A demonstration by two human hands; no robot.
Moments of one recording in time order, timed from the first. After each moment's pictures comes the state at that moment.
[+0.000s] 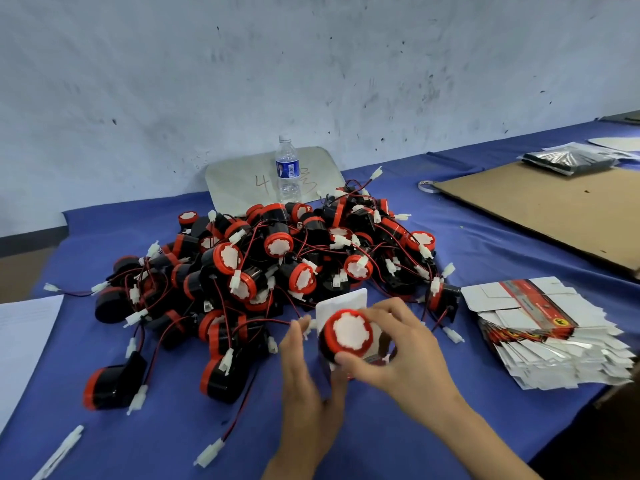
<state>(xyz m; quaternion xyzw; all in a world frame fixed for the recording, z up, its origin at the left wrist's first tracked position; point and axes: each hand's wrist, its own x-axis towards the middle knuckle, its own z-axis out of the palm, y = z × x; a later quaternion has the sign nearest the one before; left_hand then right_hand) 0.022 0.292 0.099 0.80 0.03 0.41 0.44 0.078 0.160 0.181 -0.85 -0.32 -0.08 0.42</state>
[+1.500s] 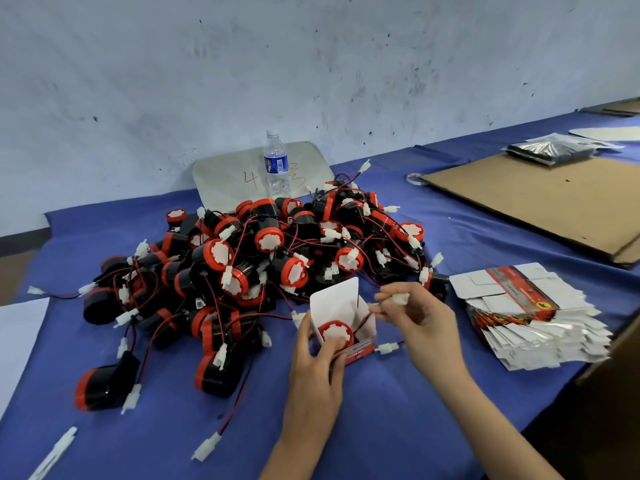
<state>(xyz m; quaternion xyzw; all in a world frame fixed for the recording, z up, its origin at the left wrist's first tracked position) 0.030 0.286 0.094 0.88 0.05 0.31 0.36 0.107 0.146 0.162 -0.70 -0.20 -0.05 0.68</state>
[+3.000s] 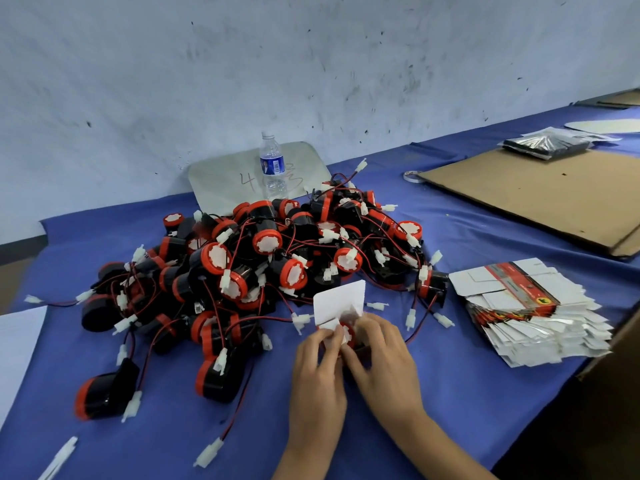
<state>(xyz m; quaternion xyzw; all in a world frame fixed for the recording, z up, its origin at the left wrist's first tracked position) 0.025 0.282 0.092 0.91 0.04 0.31 0.27 0.080 0.179 0.102 -0.87 -0.24 -0.19 0.38</state>
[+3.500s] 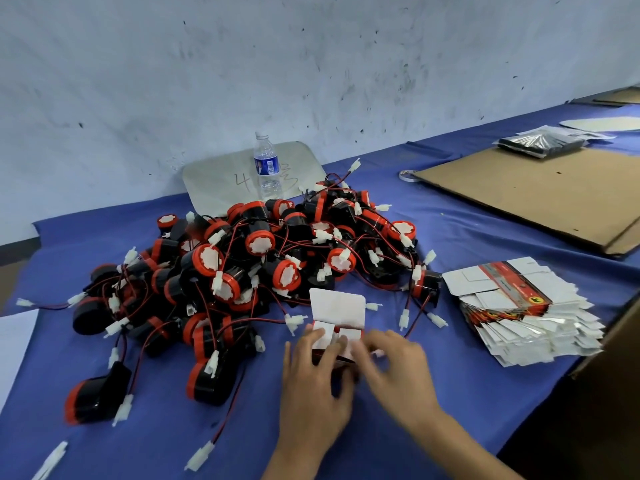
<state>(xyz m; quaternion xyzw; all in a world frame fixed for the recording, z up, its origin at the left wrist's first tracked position) 0.028 0.283 0.084 0.93 0.04 0.31 0.22 0.078 0.157 0.125 -0.84 -0.24 -0.15 0.45</state>
